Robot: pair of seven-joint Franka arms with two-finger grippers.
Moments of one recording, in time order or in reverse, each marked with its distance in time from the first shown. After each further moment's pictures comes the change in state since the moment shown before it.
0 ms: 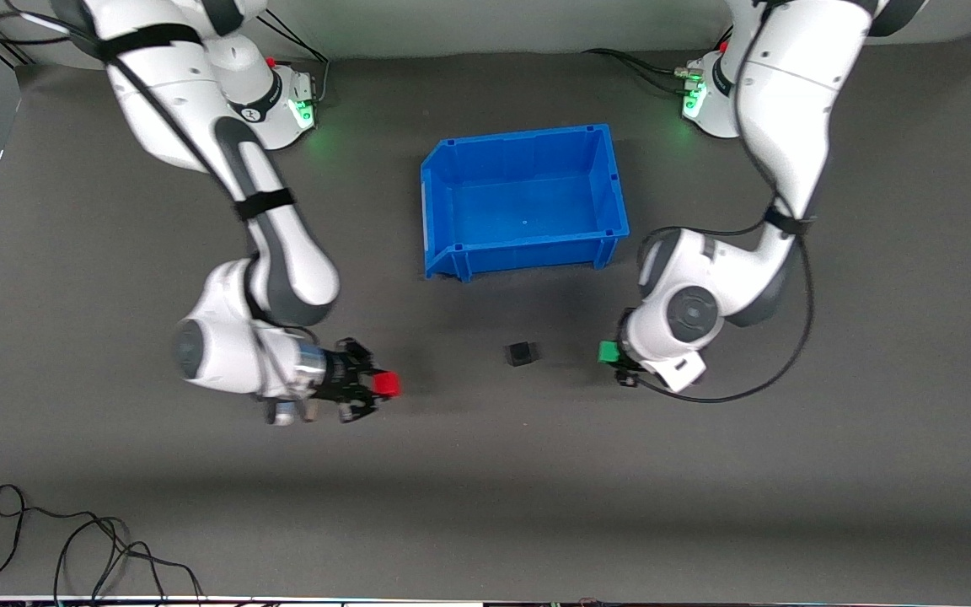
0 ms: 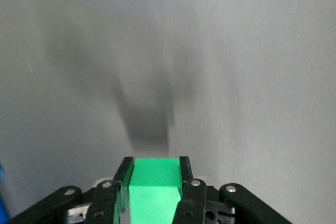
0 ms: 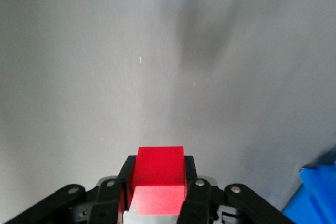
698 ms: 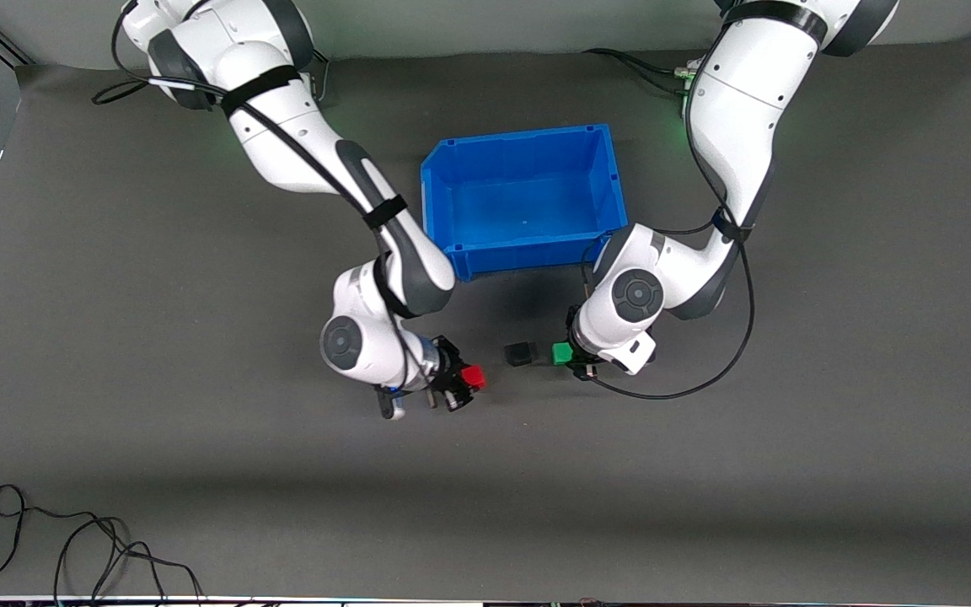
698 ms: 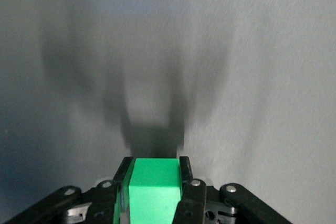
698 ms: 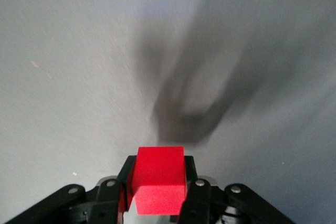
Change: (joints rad) left arm -0.058 0.059 -0.038 0.021 -0.040 0.117 -0.229; right arm 0.185 0.237 0.000 0.200 0.000 0.099 0.026
